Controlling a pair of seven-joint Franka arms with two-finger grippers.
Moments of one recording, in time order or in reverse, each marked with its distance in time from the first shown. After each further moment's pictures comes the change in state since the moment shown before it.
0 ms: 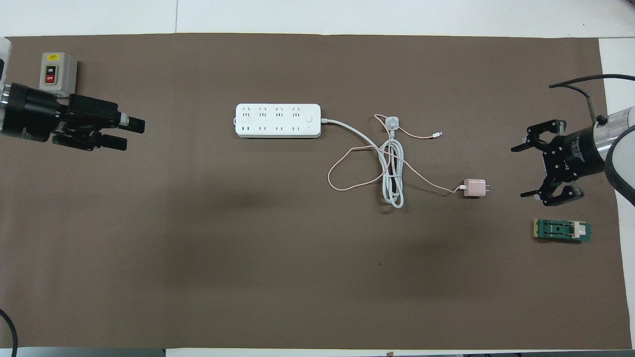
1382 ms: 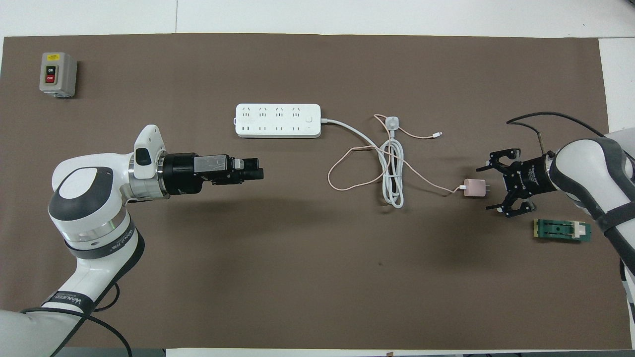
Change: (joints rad) left arm -0.217 -0.035 -0.014 -0.555 -0.808 0.174 0.654; right arm -0.030 0.156 0.005 -0.195 0.213 0.242 -0.392
